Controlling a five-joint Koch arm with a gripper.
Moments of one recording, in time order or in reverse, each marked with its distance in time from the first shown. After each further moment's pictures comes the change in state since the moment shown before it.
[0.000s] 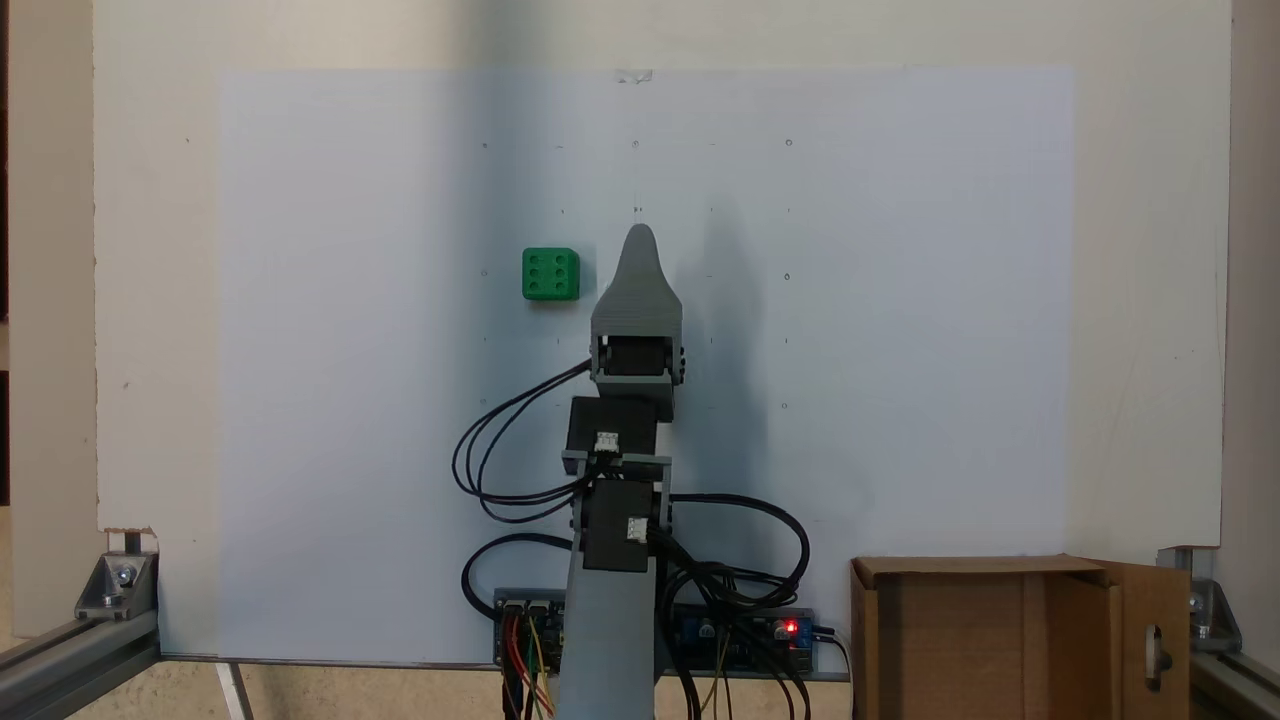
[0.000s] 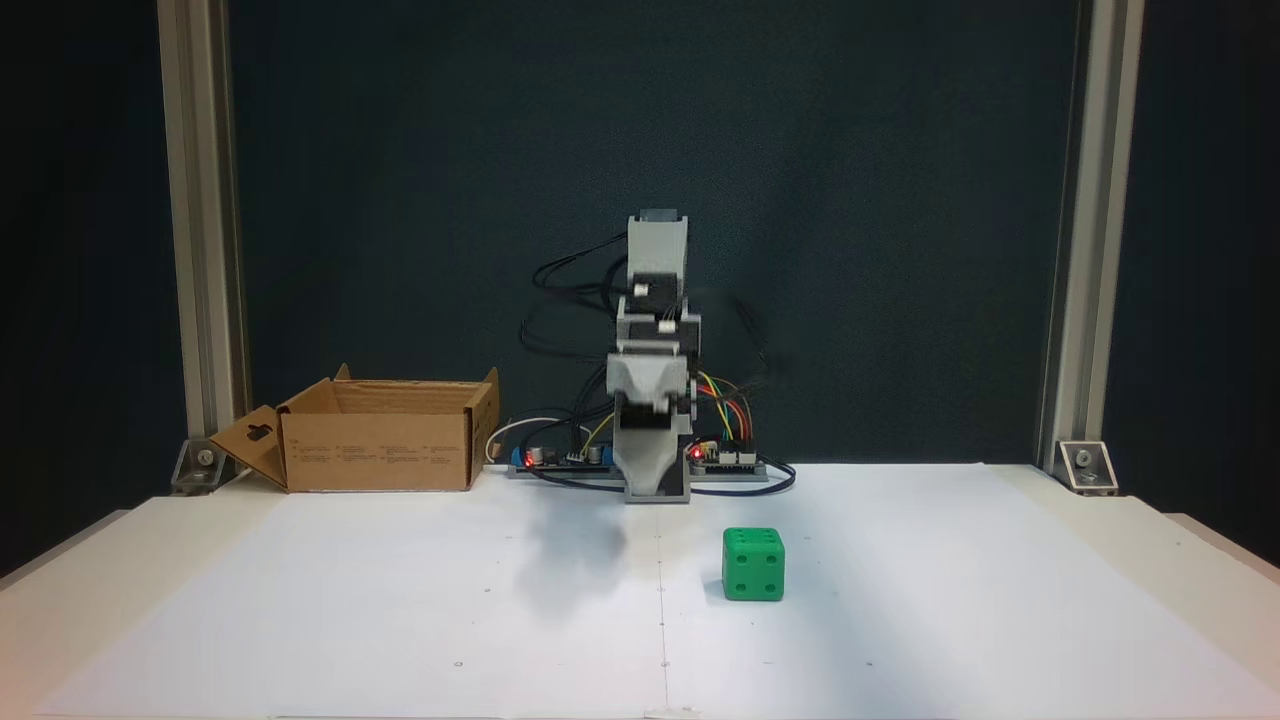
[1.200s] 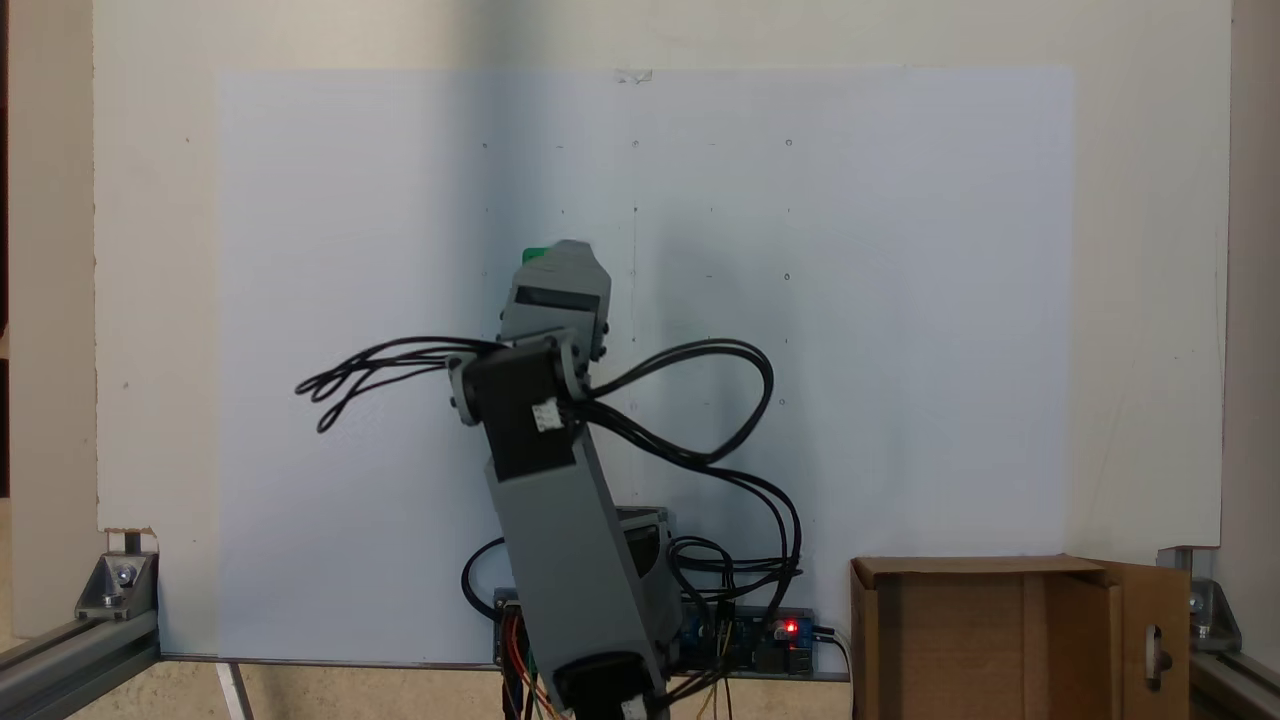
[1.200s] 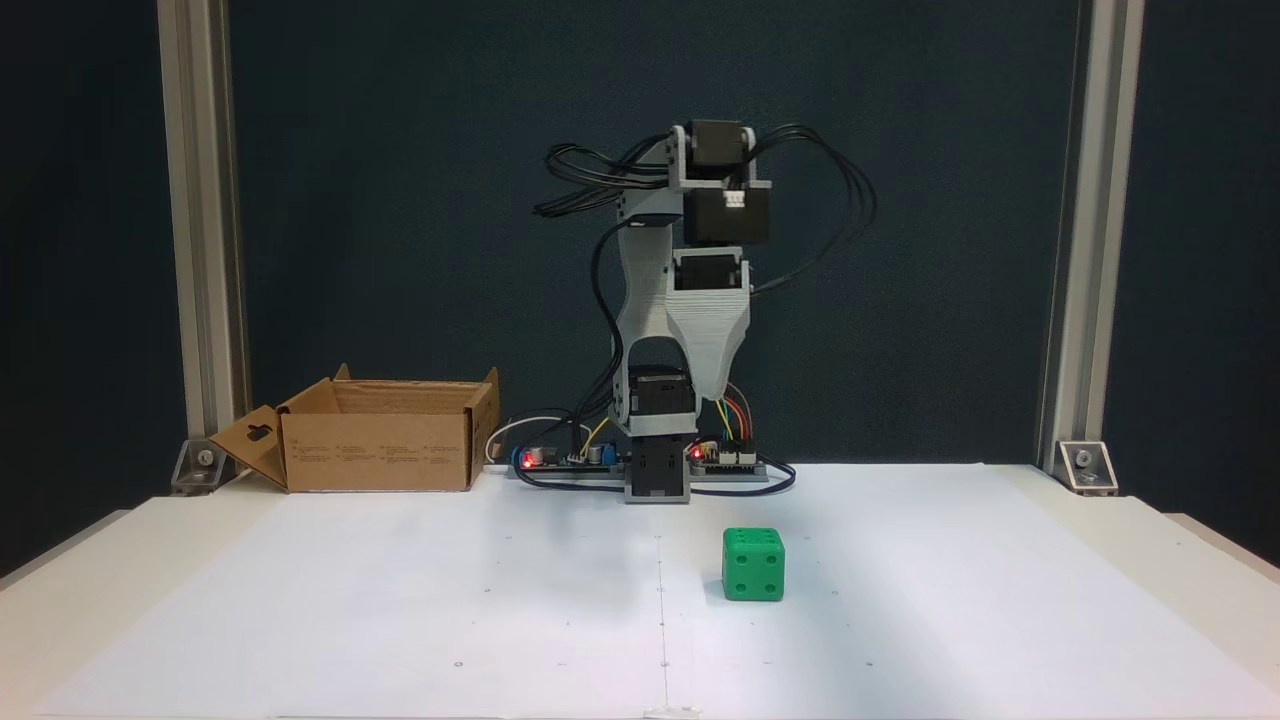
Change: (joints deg) arm -17.1 -30.7 -64.9 91.3 24.8
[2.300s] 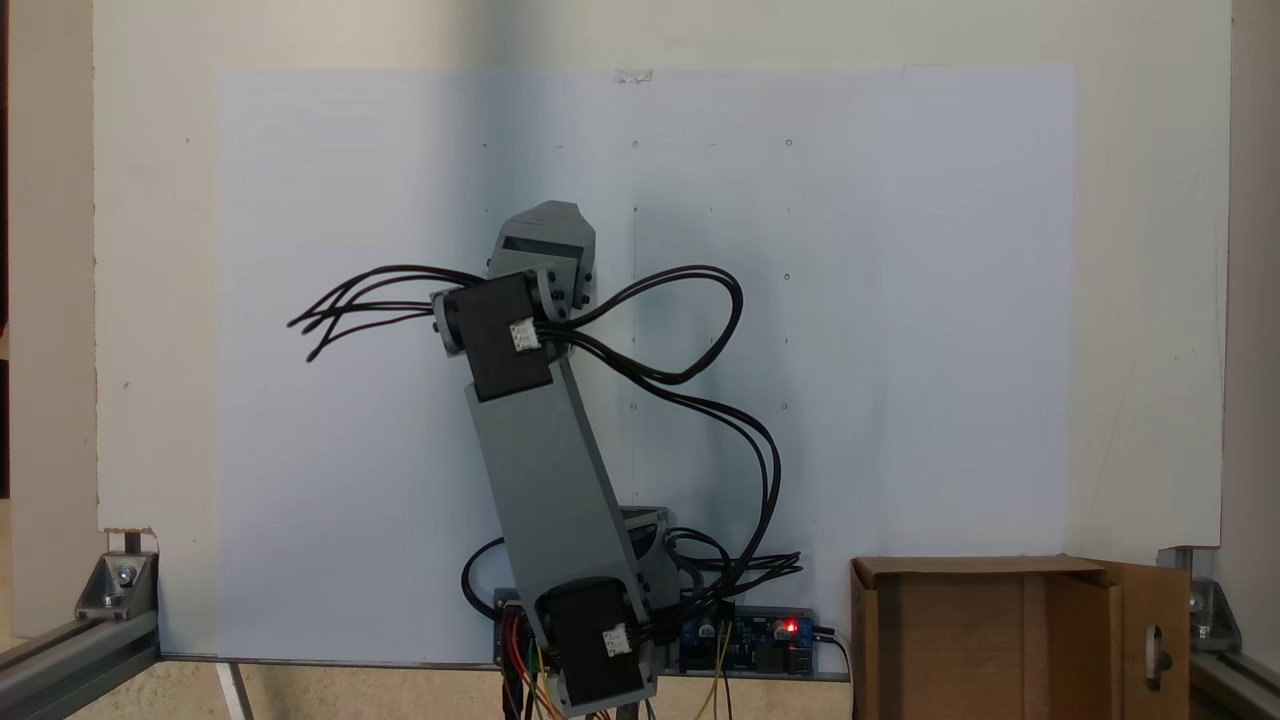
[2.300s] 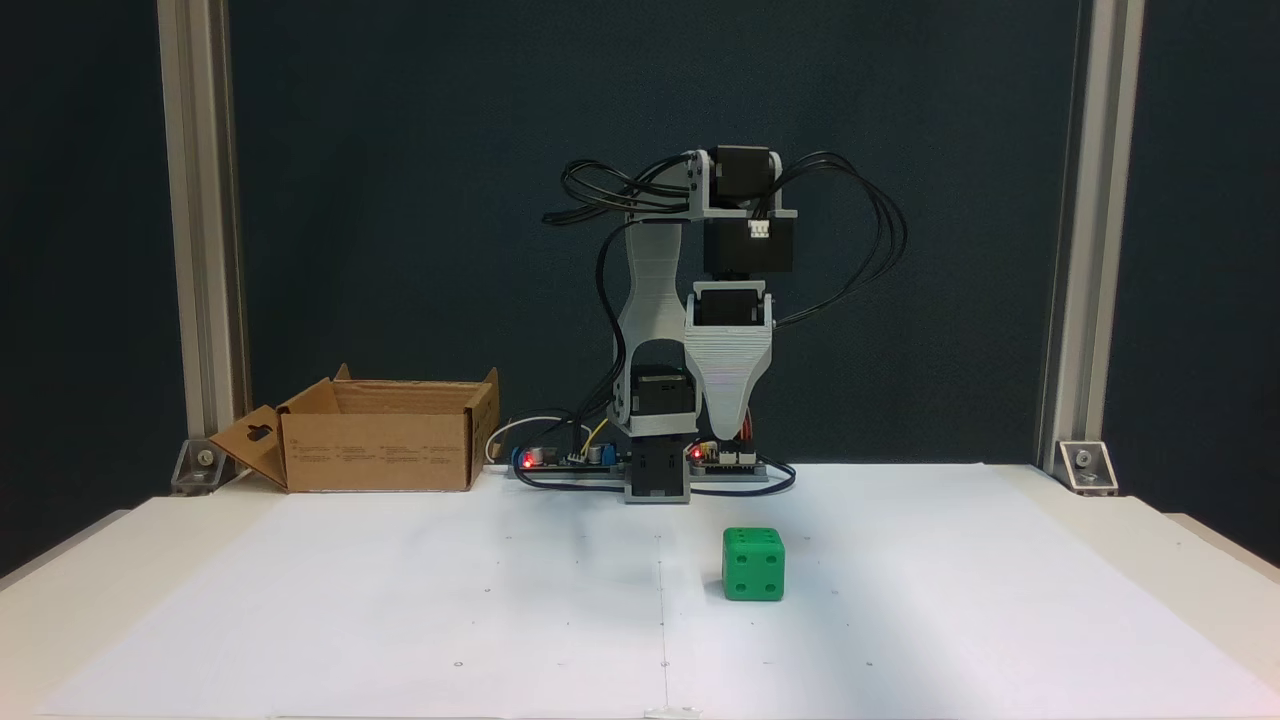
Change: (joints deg) arm -1.3 -10.1 -3.3 -4.8 1.3
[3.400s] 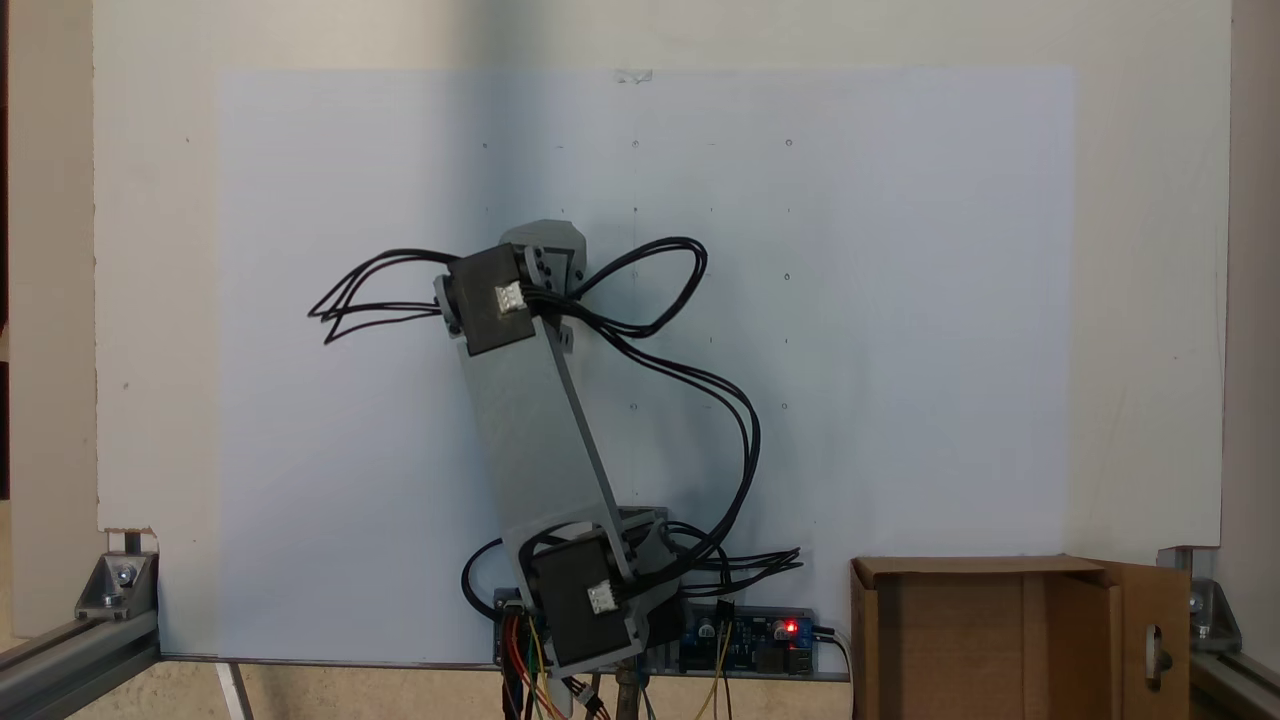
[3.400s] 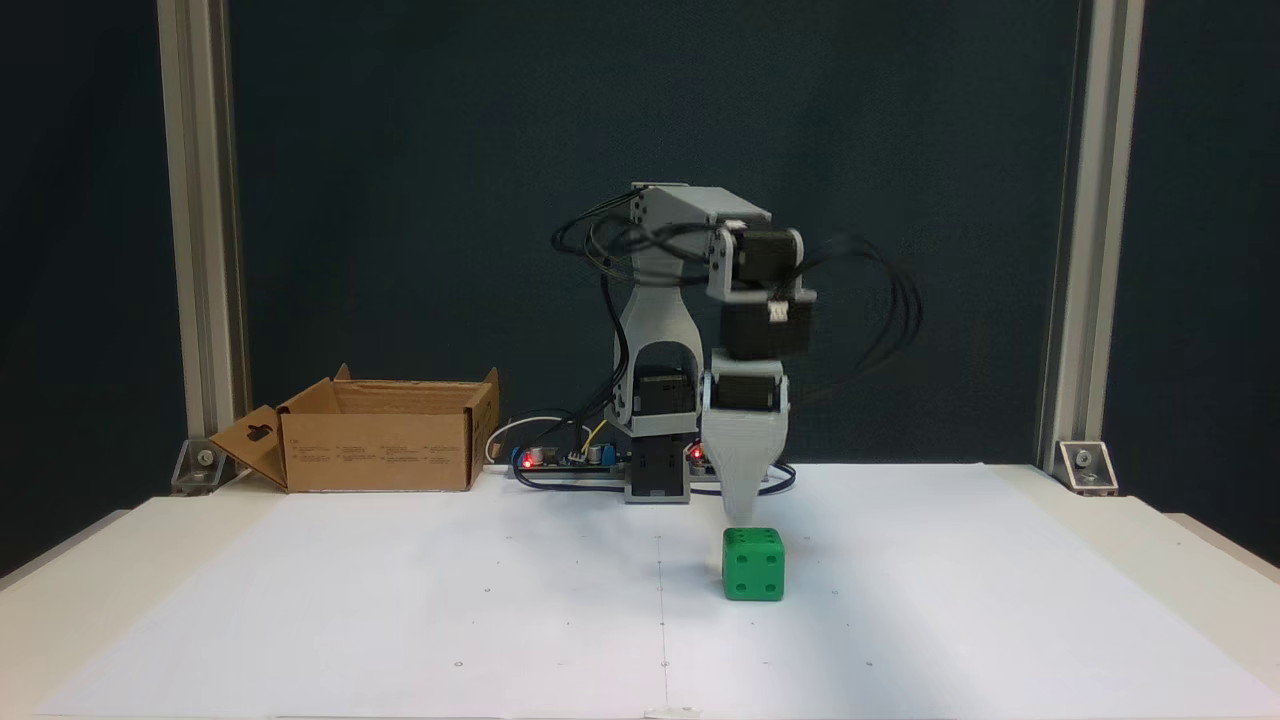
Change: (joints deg) arm -3.0 -6.5 11.8 -10.5 0.4
